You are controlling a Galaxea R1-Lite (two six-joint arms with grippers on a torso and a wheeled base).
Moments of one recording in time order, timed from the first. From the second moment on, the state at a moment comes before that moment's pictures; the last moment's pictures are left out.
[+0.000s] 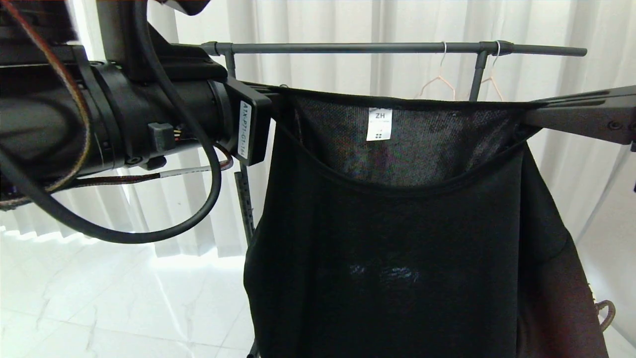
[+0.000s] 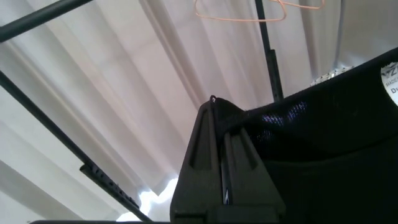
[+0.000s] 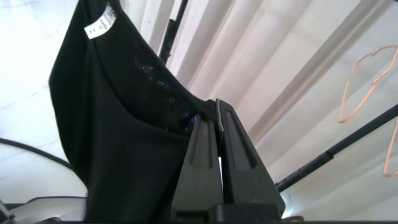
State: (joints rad) left arm -0.73 1.44 -1.28 -0.07 0.14 0.33; right arm 0.88 1.23 -1.34 0.26 -0.12 -0.21
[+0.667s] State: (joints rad) left arm -0.73 1.45 -1.29 -0.07 0.14 0.33; right arm 0.88 1.23 -1.31 0.26 -0.12 -0.18
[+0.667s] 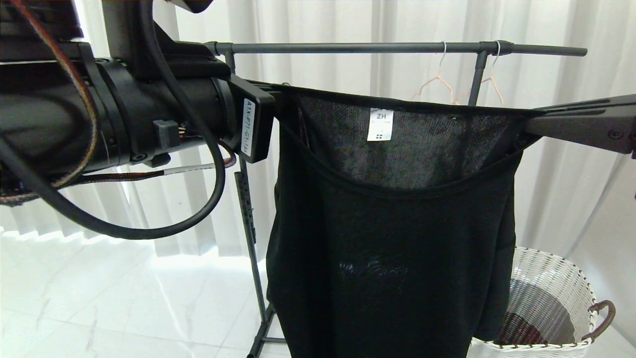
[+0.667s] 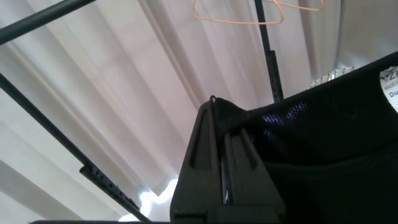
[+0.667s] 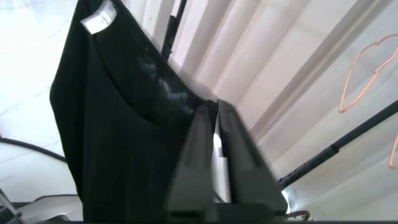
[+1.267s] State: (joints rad) left arm -0.68 1.47 -1.35 -0.07 0.17 0.34; right arm 0.85 1.15 -1.21 0.27 -0.18 -0.18
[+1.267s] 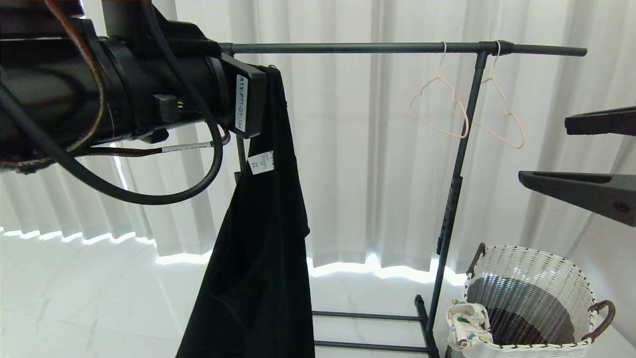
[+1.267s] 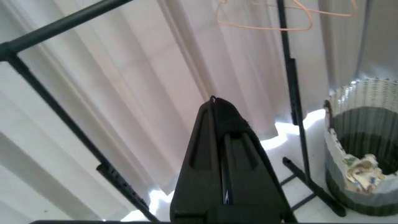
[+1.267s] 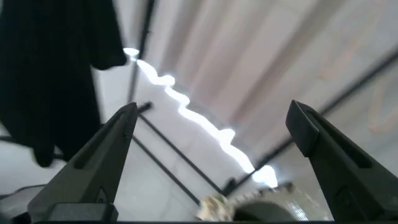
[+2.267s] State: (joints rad) left arm -0.33 1.46 -1.32 -0.07 0.17 0.34; right arm 0.17 1.04 -1.09 0.42 -0.33 -0.27
